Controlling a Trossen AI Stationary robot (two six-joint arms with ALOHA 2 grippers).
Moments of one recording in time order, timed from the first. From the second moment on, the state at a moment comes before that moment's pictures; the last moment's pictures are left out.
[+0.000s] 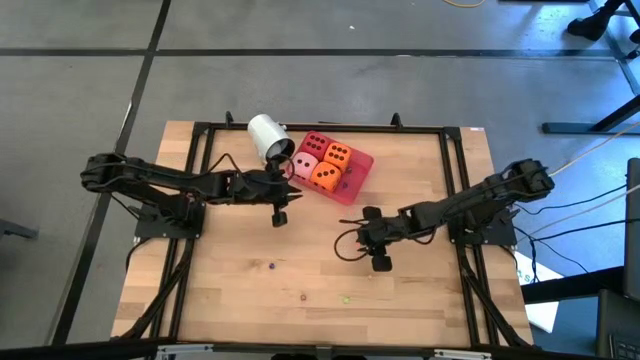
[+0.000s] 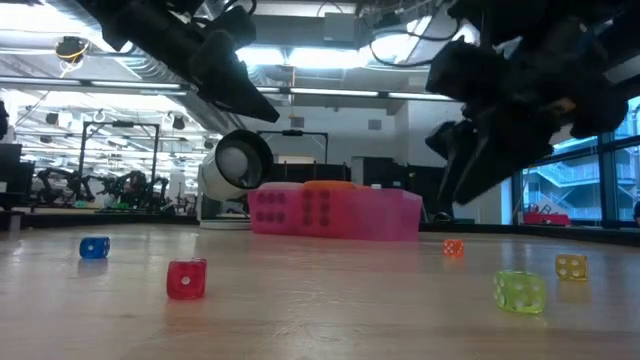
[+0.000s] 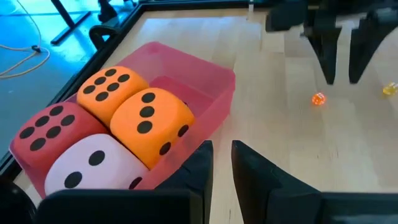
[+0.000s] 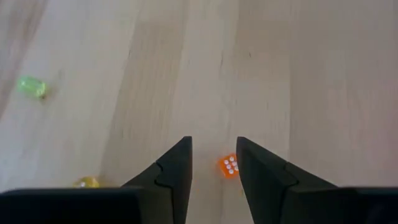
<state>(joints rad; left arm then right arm) 0.07 1.19 0.67 0.08 -0.22 0.02 0.27 1.52 0.72 -0.11 0.04 0.13</state>
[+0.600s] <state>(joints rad) 0.07 1.19 0.67 0.08 -0.22 0.01 0.27 1.66 0.72 -0.10 0.12 0.12</state>
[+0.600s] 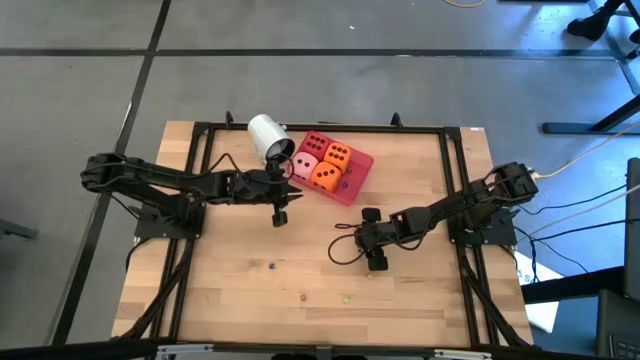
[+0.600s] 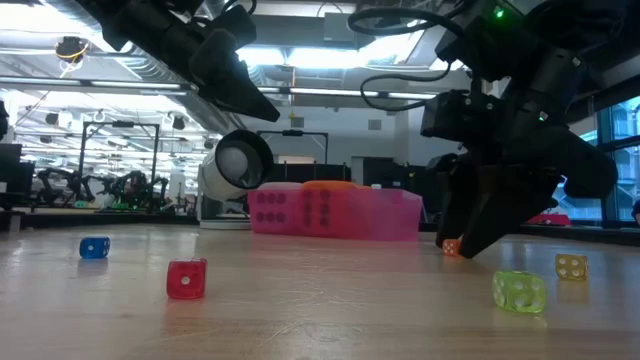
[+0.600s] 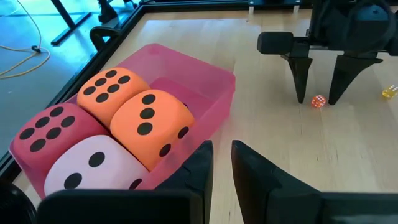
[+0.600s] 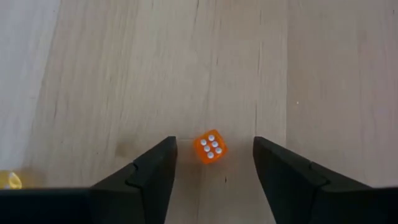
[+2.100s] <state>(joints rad) 0.07 1.20 0.67 0.08 -0.22 0.01 0.24 1.68 0.74 0.14 0.33 -0.03</state>
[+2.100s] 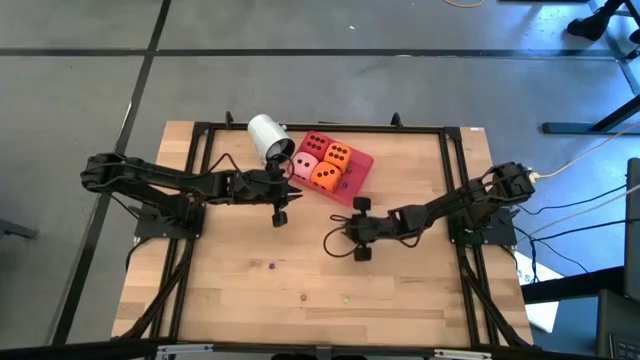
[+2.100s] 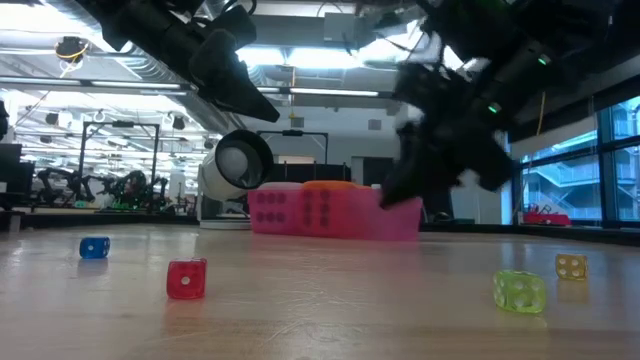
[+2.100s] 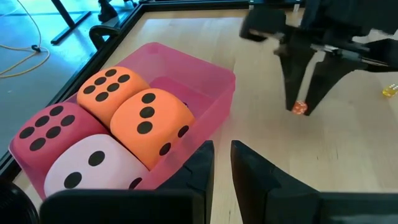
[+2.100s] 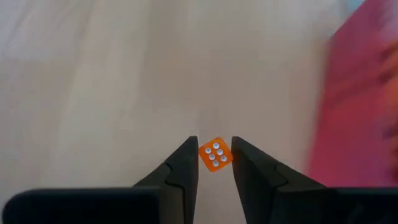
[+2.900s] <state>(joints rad) 0.07 1.20 0.67 0.07 -0.22 0.02 -0.28 1.69 1.02 -0.31 0.07 -0.40</state>
